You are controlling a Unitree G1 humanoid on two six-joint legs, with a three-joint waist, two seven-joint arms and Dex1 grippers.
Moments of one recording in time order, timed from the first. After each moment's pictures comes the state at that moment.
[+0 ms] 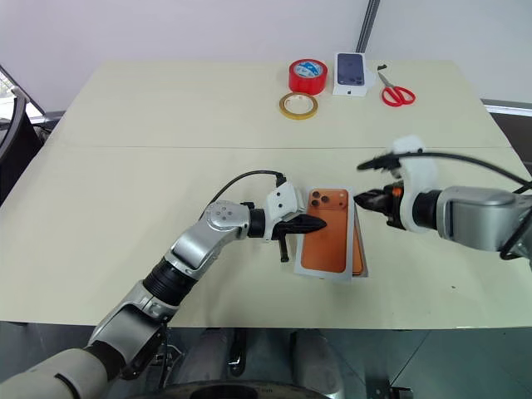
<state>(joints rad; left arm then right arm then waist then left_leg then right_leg) -0.61 0.12 -0.45 0.11 -0.14 0.35 -0.85 -0.35 -1.22 -0.10 -0.42 1.43 1.19 -0.08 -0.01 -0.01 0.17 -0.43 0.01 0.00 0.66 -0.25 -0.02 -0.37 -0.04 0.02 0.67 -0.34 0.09</state>
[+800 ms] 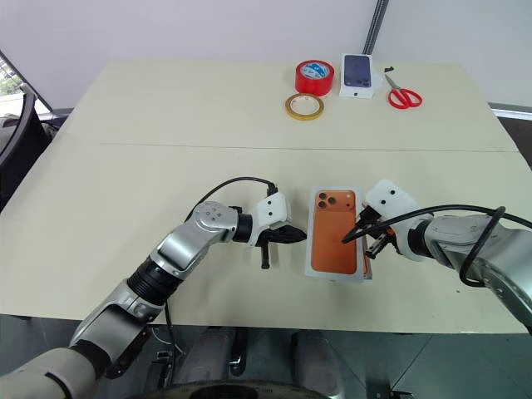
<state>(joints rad) -0.60 0.22 -0.50 0.08 -0.10 0.45 -0.95 -0.21 -1.22 0.00 -0.59 0.80 1.13 0.35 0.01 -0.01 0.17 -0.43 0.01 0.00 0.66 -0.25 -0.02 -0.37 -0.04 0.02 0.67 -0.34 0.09</state>
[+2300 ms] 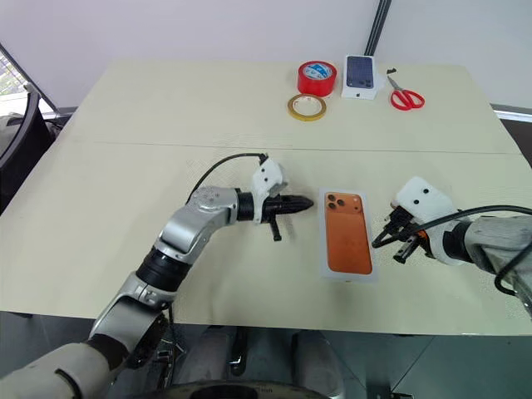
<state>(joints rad) -0.70 0.08 -0.32 0.15 -0.17 0.50 -0.84 0.00 -1.18 -0.32 -0.68 0.60 1.11 0.71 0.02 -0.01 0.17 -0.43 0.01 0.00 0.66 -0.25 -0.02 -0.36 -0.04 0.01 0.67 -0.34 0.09</state>
